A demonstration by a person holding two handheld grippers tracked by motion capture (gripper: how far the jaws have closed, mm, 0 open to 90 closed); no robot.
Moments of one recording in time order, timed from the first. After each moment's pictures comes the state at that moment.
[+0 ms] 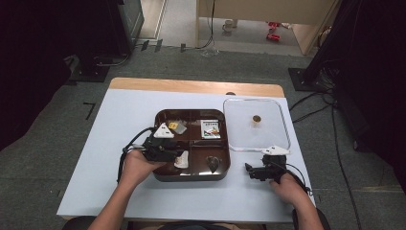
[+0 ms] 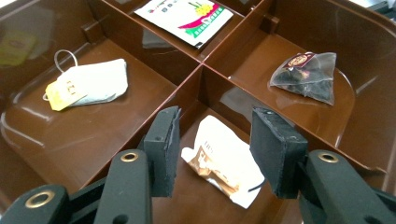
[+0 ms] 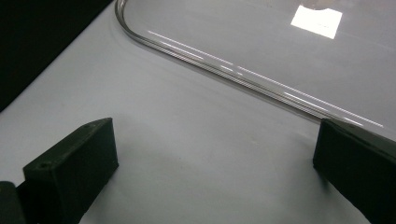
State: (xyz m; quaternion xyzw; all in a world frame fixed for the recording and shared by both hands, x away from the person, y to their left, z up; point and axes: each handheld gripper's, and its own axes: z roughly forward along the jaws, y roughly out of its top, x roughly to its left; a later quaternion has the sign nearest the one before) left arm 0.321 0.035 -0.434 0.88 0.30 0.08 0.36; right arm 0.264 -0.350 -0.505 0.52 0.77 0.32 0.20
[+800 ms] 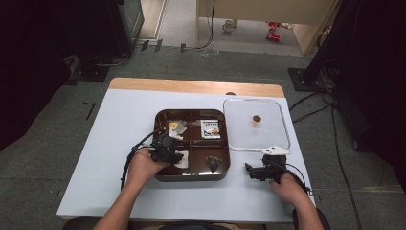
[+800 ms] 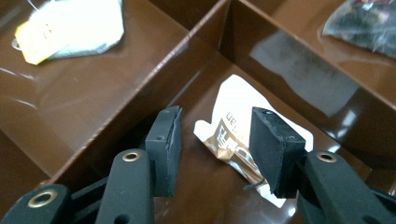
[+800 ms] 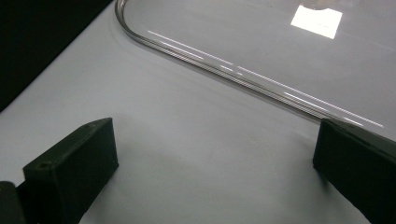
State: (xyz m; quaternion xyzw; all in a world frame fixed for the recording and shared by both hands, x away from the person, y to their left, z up) left arm 0.333 0.016 -0.458 0.91 0.32 0.07 0.24; right arm 0.264 -0.350 -0.505 0.52 0.77 0.32 0.20
